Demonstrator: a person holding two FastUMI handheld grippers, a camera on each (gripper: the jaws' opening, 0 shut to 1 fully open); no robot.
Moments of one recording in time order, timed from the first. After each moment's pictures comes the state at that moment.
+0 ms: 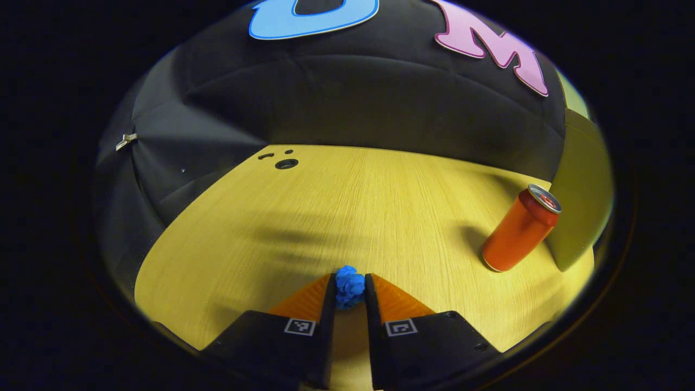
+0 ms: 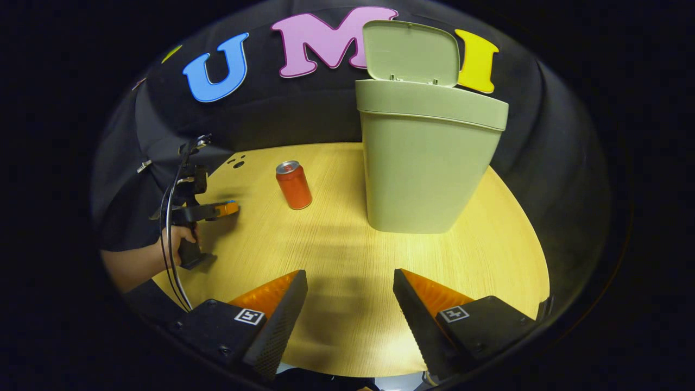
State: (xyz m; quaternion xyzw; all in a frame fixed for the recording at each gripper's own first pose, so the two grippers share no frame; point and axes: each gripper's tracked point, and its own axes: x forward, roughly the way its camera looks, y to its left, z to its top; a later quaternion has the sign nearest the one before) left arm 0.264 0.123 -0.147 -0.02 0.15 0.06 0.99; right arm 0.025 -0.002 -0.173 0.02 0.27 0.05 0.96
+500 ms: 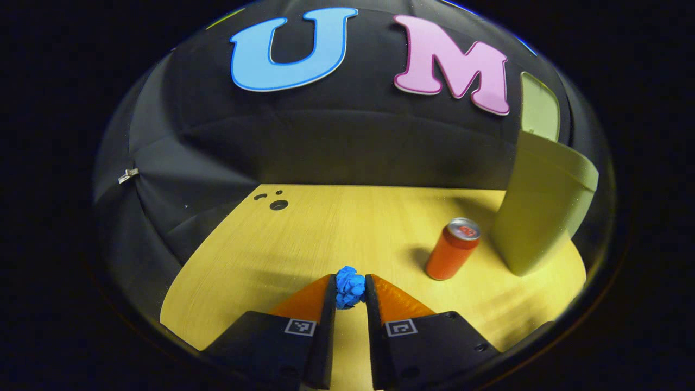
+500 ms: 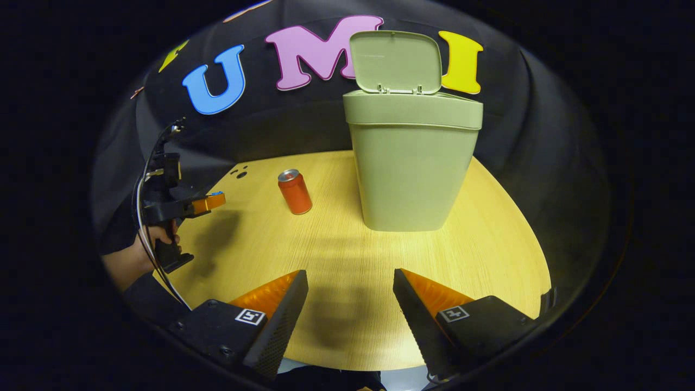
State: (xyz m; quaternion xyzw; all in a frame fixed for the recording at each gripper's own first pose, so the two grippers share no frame) left arm 0.175 0.067 -0.058 0.01 0.09 0.01 1.00; right arm -0.003 -0.014 -0.155 0.04 0.23 0.05 0.97
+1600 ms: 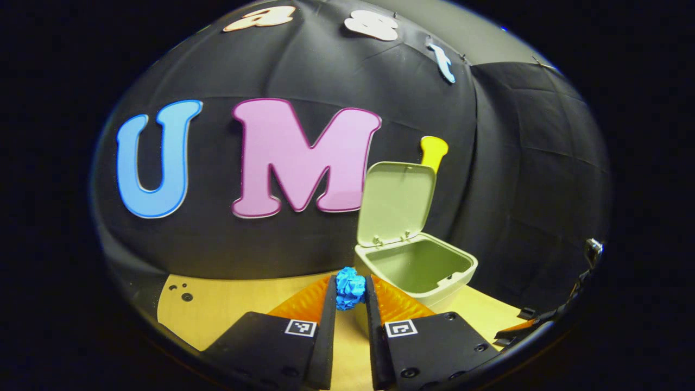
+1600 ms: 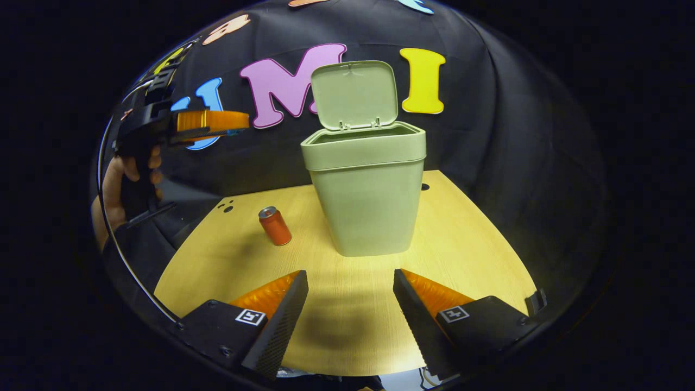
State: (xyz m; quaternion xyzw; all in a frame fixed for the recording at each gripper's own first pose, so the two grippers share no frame) left arm 0.129 -0.195 0.154 0.07 -0.06 -0.24 0.97; right arm -0.010 -0.078 -0.119 0.07 0.16 0.00 0.98
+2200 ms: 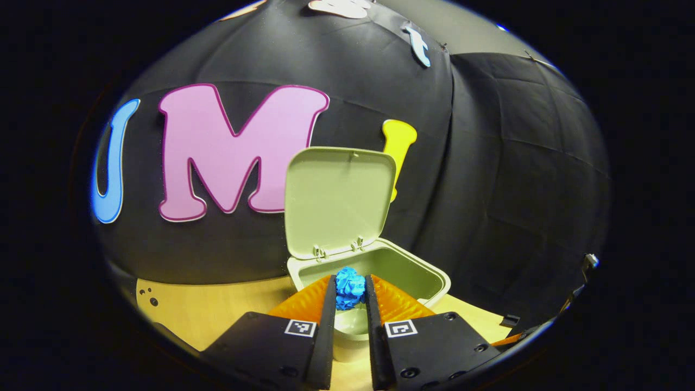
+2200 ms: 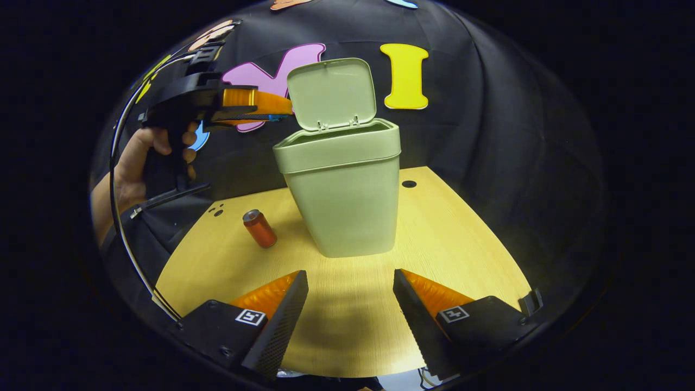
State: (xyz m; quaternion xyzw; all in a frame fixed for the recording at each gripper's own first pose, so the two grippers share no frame) left arm 0.172 -0.300 0.138 0.10 -0.01 -0.29 0.95; right arm -0.003 -0.110 -0.130 0.08 0.18 -0.01 0.98
